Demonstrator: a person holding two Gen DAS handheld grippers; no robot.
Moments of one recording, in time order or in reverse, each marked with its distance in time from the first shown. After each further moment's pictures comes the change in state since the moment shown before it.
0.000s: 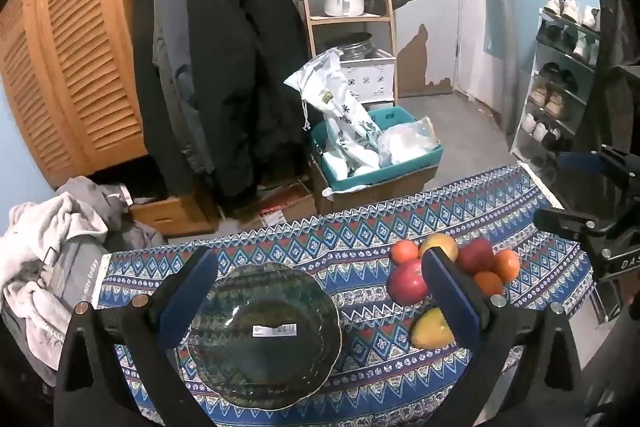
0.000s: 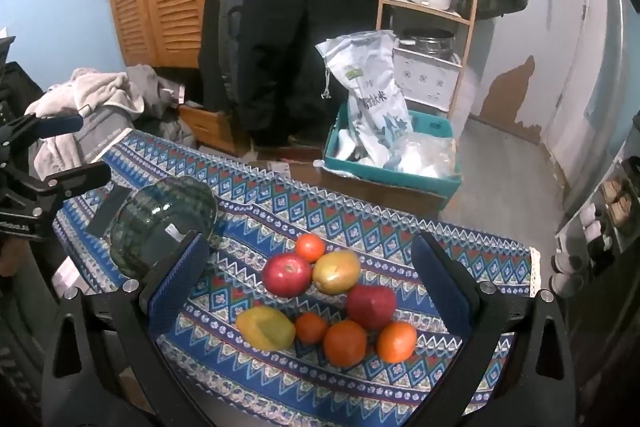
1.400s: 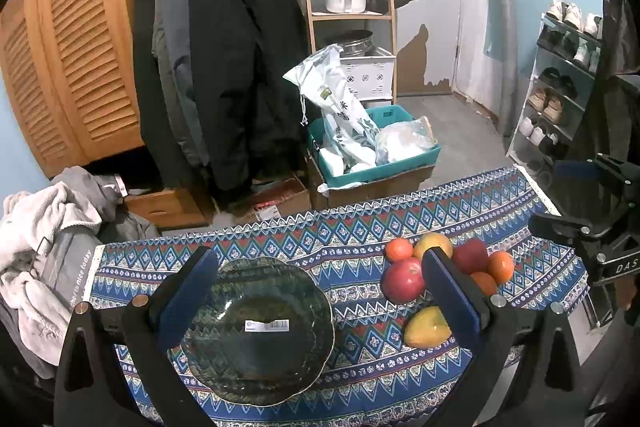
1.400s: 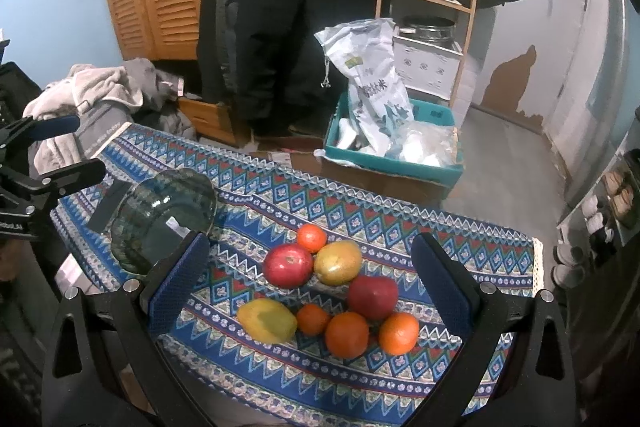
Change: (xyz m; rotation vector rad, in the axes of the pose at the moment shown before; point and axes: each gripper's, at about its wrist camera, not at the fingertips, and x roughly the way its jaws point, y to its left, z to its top) left arm 0.004 -0.001 -0.002 -0.025 0.018 -0.013; right arm 0.005 -0.002 0.001 0.013 0.039 0.018
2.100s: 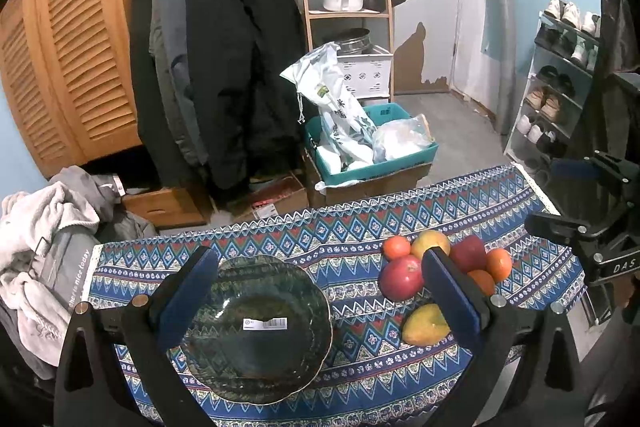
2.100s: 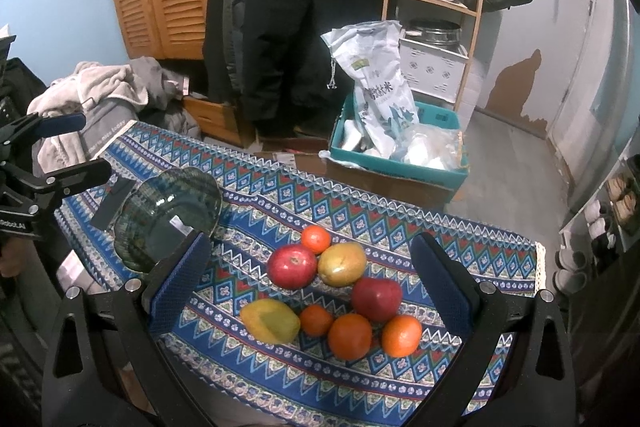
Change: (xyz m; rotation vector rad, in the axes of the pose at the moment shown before) left arm -0.003 -0.001 -0.002 0.000 0.003 -0.007; right arm 0.000 0.001 0.001 -0.010 -0.002 0.006
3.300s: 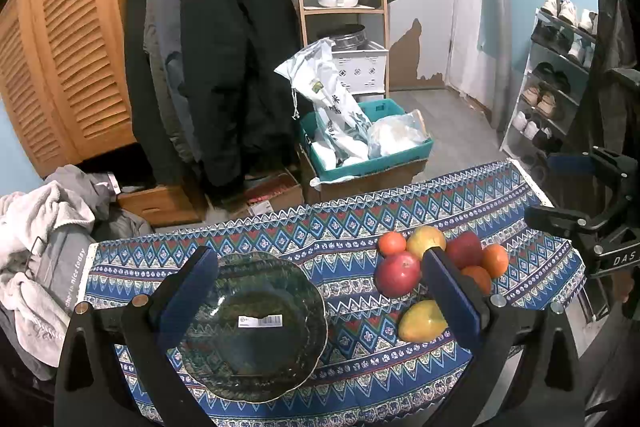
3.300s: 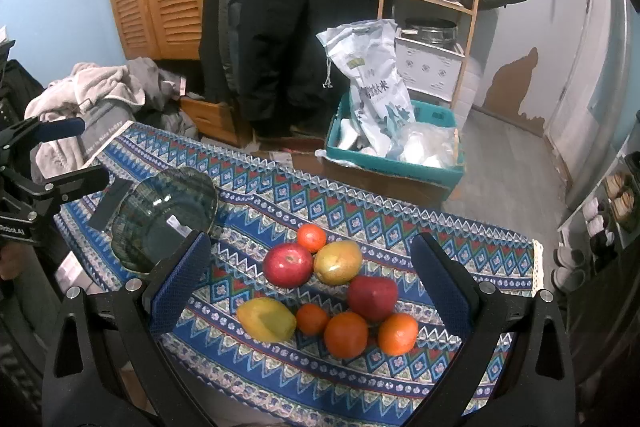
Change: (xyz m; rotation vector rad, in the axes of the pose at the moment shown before) left arm 0.004 -0.003 -0.003 0.008 0.010 -0.018; right arm -0.002 -0.005 -0.001 0.005 0.007 -0.004
